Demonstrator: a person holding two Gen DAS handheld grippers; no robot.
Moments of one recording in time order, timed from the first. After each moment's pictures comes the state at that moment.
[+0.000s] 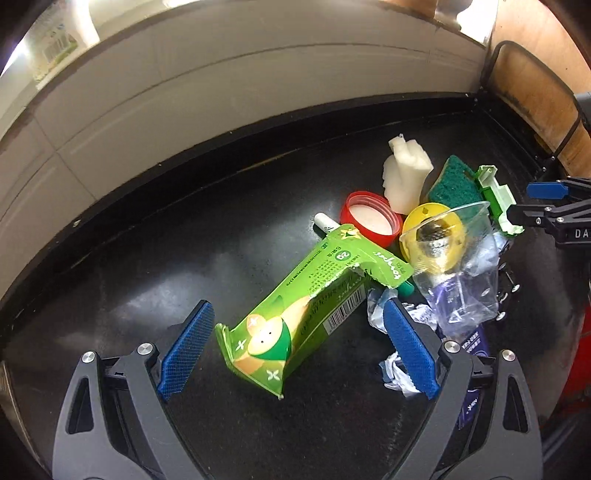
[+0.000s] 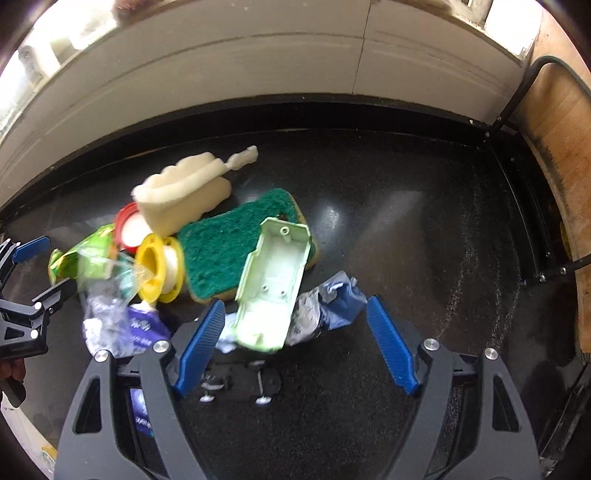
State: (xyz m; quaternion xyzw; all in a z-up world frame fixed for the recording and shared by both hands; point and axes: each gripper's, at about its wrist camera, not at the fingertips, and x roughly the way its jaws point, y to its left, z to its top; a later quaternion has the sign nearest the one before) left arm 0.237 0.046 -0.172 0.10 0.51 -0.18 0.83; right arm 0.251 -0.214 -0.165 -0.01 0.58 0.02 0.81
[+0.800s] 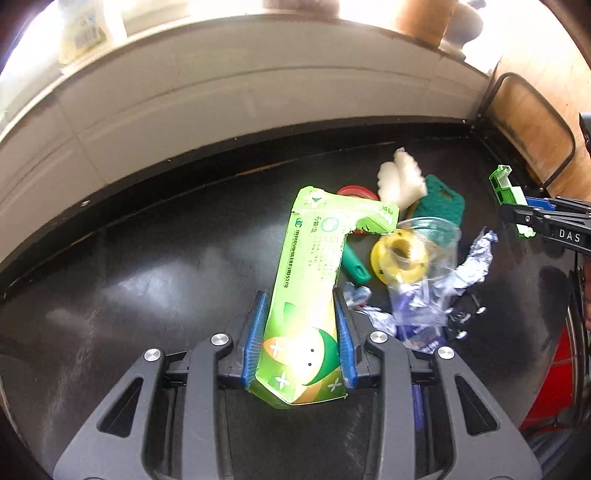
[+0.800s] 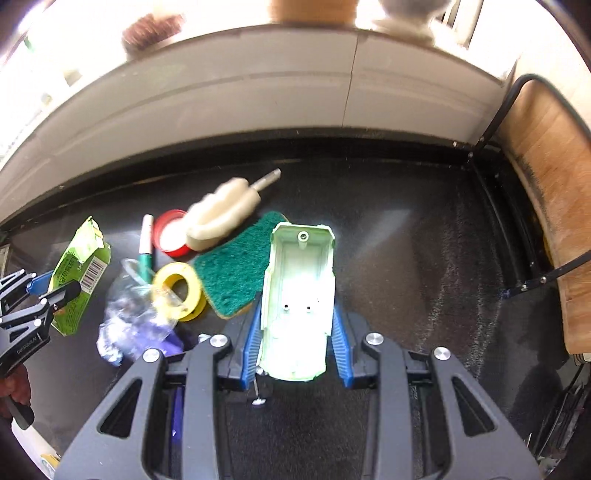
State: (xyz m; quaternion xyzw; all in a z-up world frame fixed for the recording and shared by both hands) left arm 0.210 0.066 -0.132 0.04 0.51 -0.16 0.84; right arm 0.229 -0.212 -0.122 -0.01 0.54 0.02 0.84
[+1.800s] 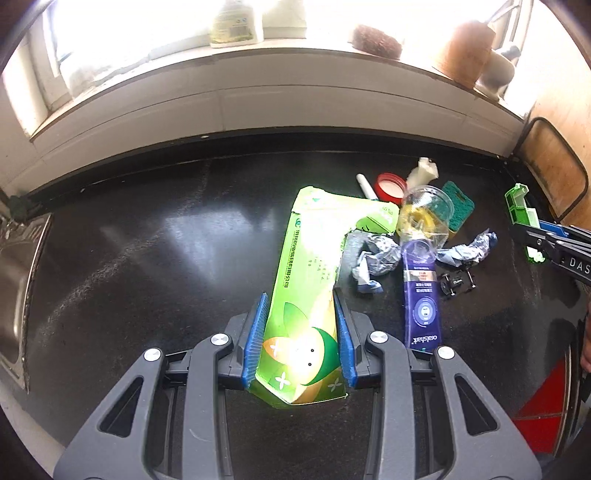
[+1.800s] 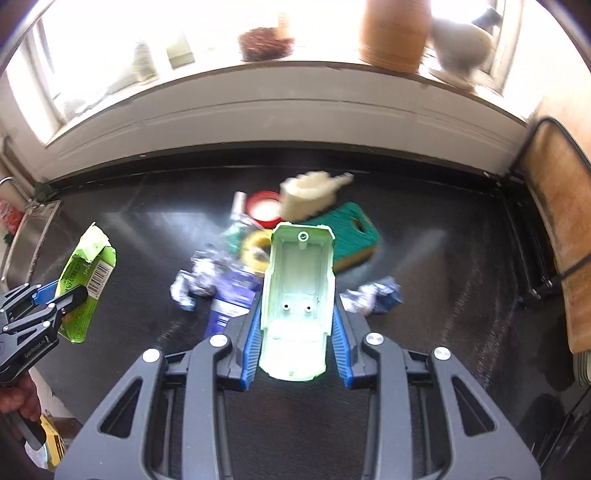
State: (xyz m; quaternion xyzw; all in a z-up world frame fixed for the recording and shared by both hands) left arm 0.092 0.099 -0.086 -0.02 0.50 0.00 0.87; right arm 0.162 -0.163 -0.082 -0.03 0.50 0.13 0.85
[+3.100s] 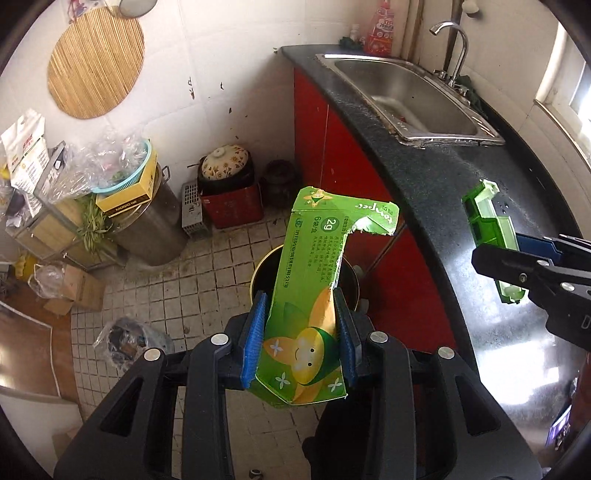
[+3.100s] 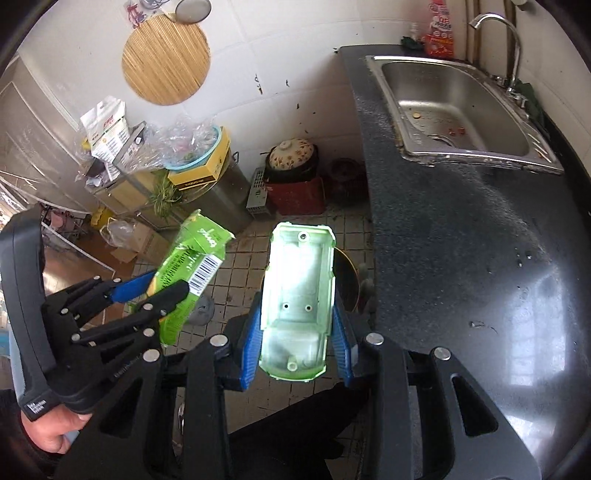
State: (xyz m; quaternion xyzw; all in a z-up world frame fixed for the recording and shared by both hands) left arm -0.322 0.302 -0.107 -0.33 0.40 0.56 0.64; right arm -0.163 0.313 -0.087 -0.33 0.42 0.71 0.47
